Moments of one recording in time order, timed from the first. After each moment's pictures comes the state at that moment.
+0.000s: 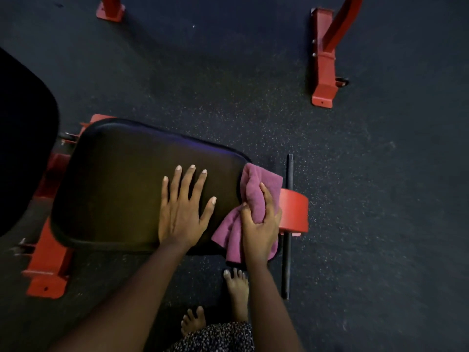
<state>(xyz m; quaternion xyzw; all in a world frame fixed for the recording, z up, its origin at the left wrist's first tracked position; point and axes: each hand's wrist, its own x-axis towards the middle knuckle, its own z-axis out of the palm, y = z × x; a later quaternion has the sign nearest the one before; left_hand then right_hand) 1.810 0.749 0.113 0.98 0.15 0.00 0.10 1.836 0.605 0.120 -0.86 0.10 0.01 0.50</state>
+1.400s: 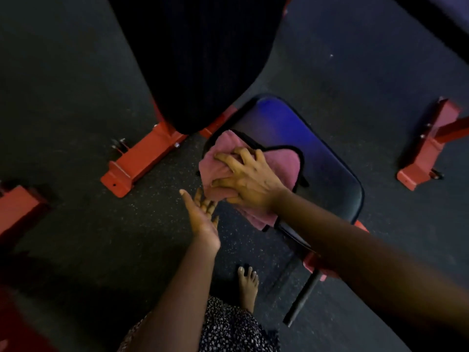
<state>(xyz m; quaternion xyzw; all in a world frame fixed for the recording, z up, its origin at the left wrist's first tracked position) 1.660 0.804 0.134 0.10 0.60 0.23 0.76 1.796 0.796 0.158 -0.62 -0.78 -0.01 -0.09</state>
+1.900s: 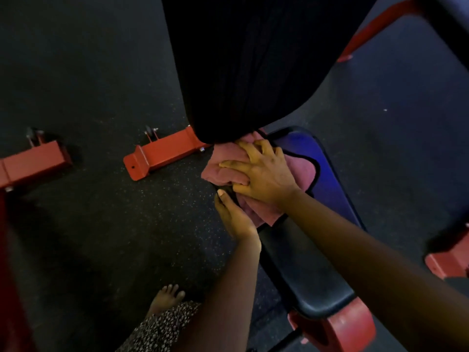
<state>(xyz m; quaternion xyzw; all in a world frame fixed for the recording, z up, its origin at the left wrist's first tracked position) 1.759 0.798 0.129 0.02 0.67 0.41 0.62 1.839 0.860 0.160 -0.59 -0.80 0.04 -0.06</state>
